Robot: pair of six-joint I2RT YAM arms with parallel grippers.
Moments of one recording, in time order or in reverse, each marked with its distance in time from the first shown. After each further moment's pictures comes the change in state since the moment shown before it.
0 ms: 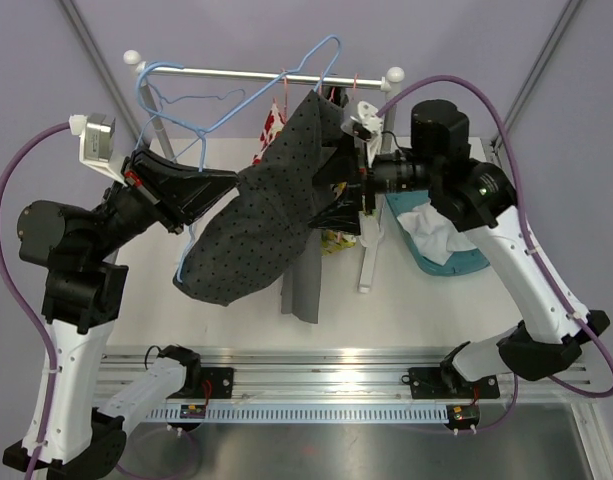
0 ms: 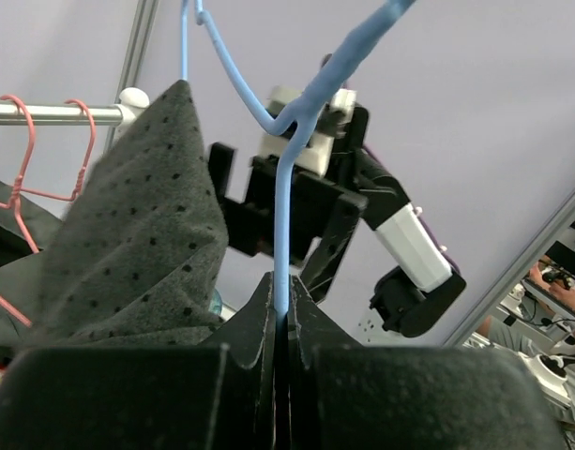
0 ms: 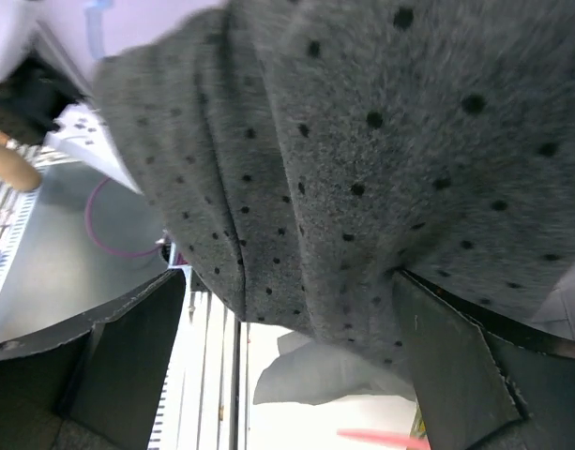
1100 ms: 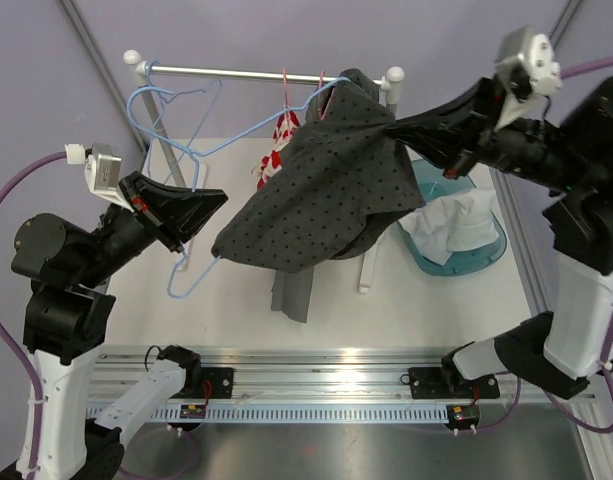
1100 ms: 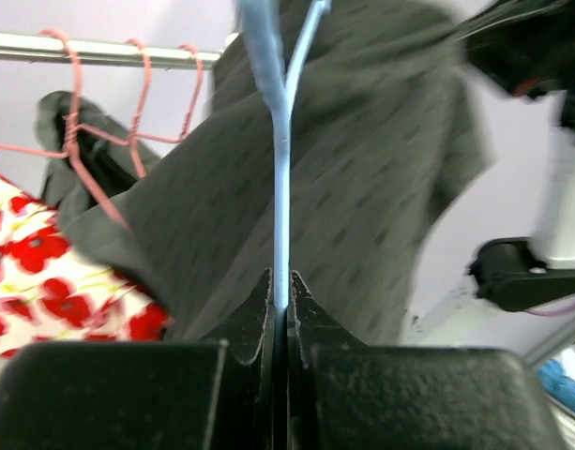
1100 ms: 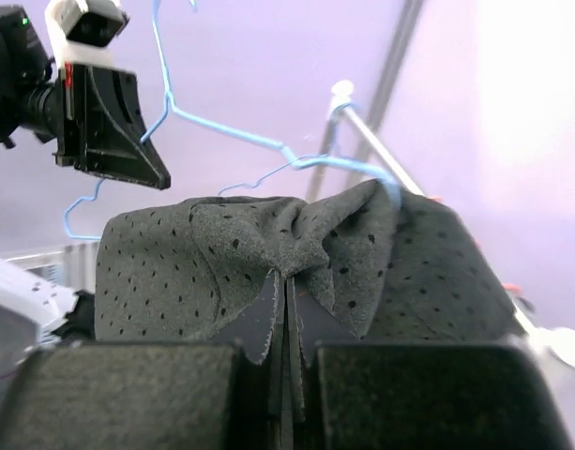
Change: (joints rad) left arm -0.009 -0.081 0.019 -0.346 -0.151 0.311; right arm -0.151 0.051 0.617 -0.177 0.193 0.030
